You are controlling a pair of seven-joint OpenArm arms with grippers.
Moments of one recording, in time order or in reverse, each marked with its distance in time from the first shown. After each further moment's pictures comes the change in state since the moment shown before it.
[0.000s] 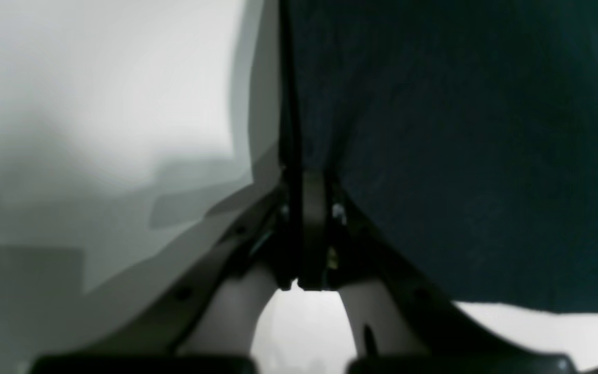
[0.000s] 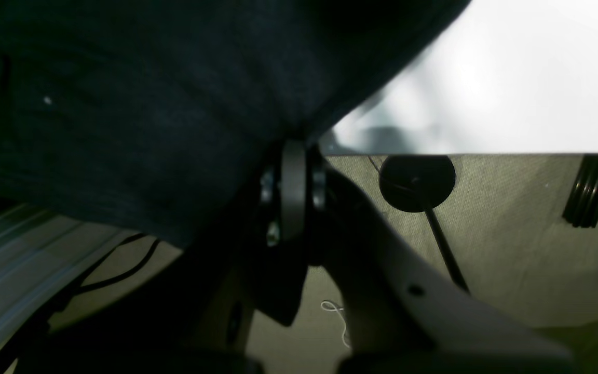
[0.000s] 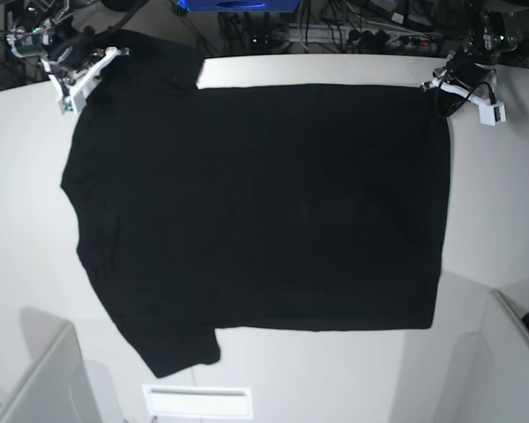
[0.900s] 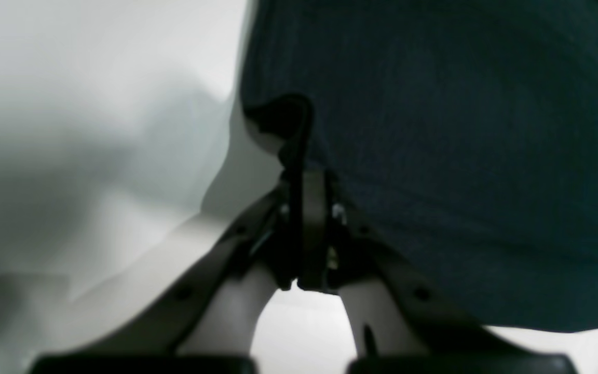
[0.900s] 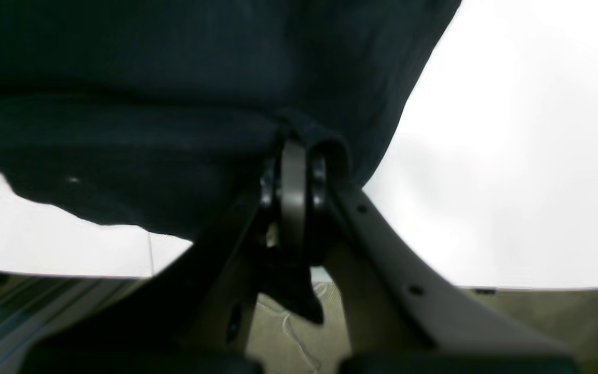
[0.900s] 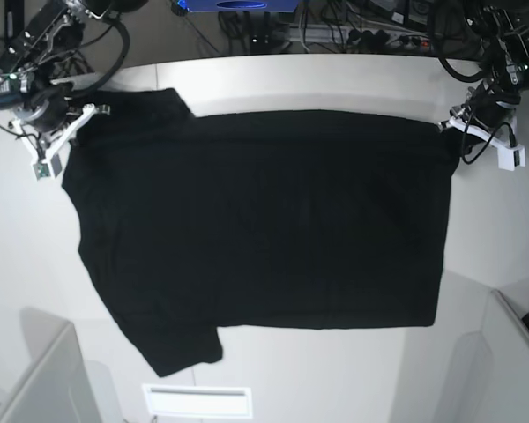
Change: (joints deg) left arm -12.3 2.4 -9.4 9.7 0.0 0.0 20.0; right arm 14.8 3.8 -0.5 6.8 -0.2 -0.5 -7.4
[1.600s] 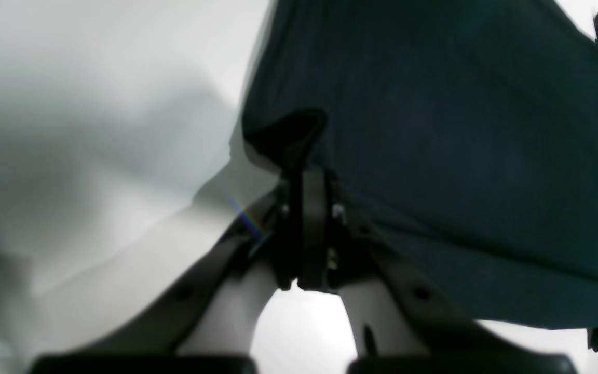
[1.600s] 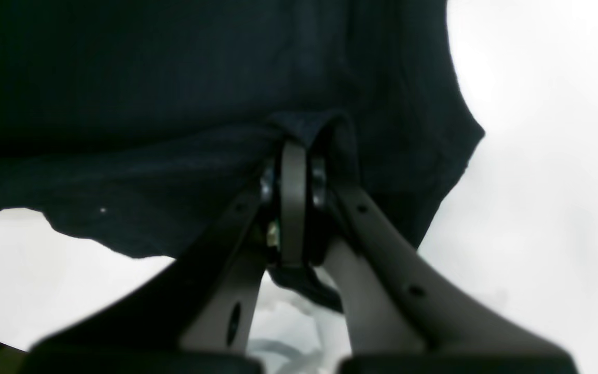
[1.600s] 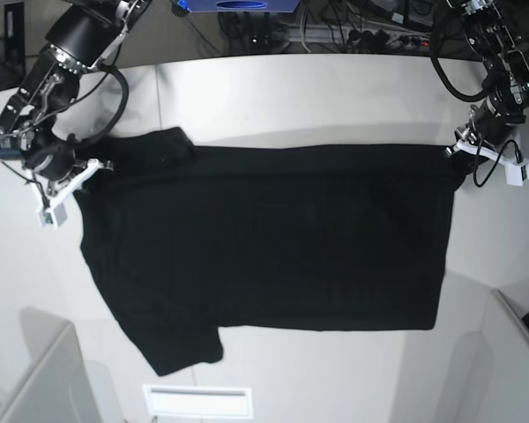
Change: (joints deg) left arm -6.0 0.0 -0.2 -3.8 0.1 4.7 0.2; right arm 11.9 3.5 -5.6 -15.4 -0.2 -7.0 3.9
